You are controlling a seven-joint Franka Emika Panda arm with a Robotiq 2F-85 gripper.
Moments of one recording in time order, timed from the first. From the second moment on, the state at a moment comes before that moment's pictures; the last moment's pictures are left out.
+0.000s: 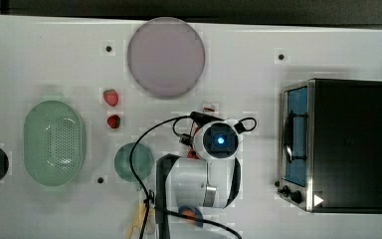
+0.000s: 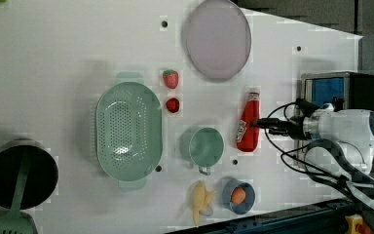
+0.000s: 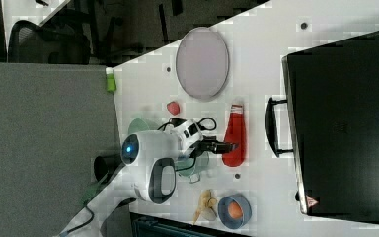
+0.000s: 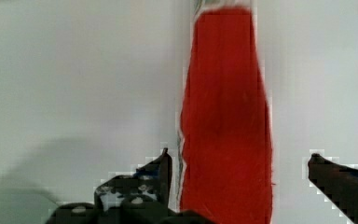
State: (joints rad) arm -0.16 0.20 0.08 -2.48 0.02 1.04 -0.61
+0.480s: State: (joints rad) arm -0.16 -0.12 0.09 -2.38 0.02 0.72 -0.32
